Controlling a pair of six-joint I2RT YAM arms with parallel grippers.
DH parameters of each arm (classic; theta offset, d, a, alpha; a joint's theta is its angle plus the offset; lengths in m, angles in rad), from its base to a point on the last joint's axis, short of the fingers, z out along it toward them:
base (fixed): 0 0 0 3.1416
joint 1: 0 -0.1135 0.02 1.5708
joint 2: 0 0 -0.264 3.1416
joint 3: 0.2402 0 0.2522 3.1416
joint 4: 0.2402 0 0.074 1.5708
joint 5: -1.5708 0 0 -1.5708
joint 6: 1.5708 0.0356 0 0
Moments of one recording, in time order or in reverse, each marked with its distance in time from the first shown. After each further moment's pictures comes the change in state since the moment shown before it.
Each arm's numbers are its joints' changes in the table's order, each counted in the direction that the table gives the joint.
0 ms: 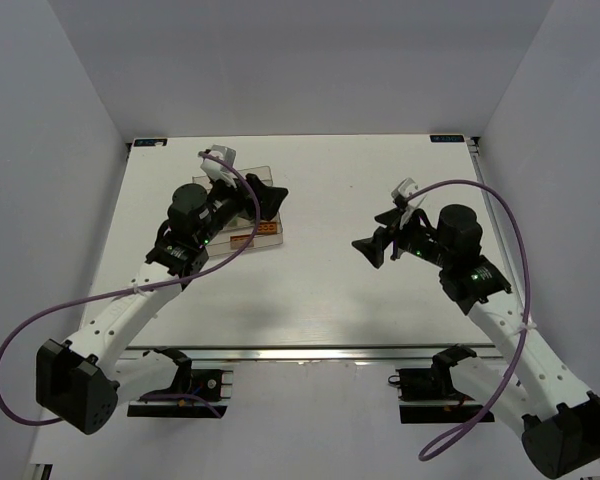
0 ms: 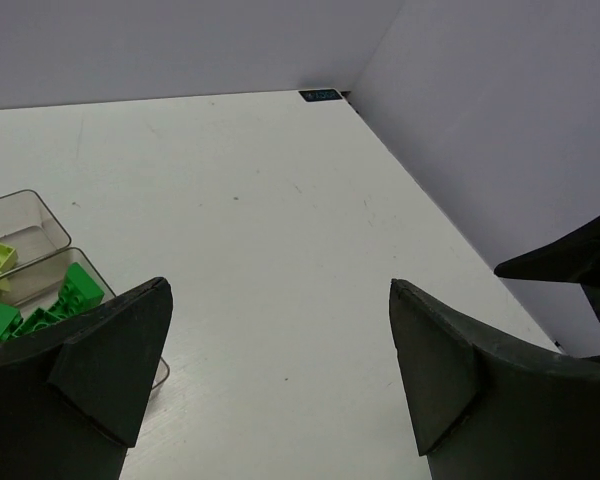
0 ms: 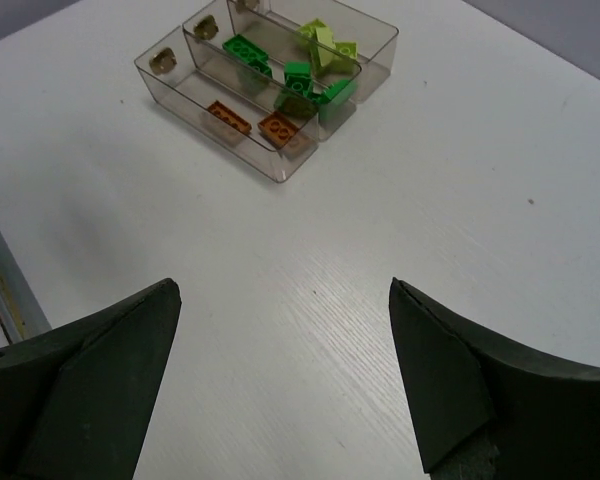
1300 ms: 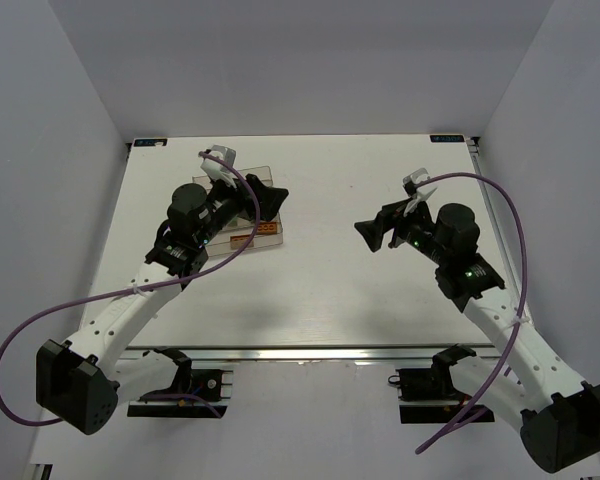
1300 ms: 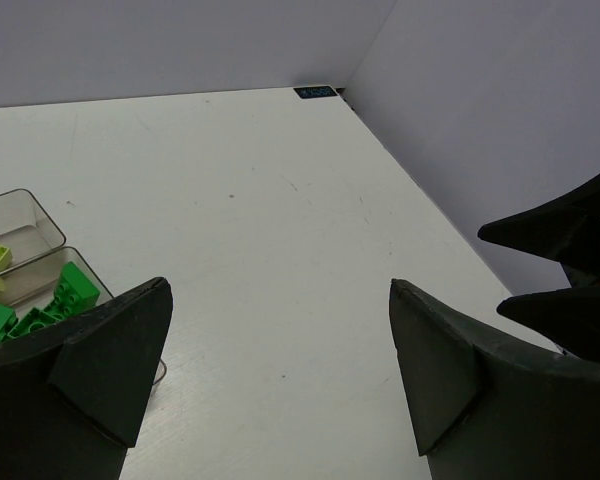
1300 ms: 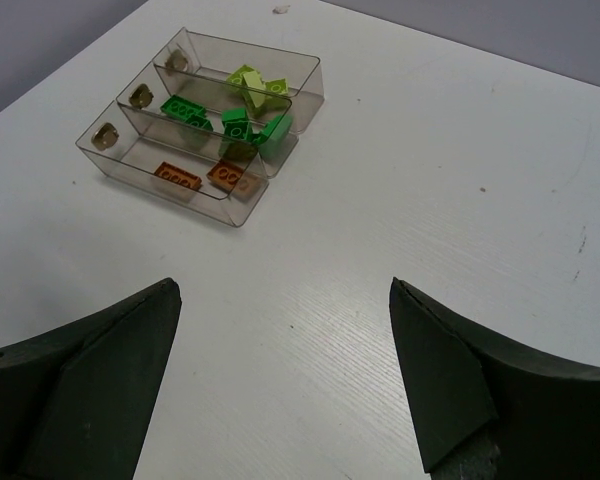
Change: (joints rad) left arm 0.000 0.000 0.000 0.007 -0.023 -0.001; right arm 0.000 0.032 -0.029 -0.166 -0.171 0.169
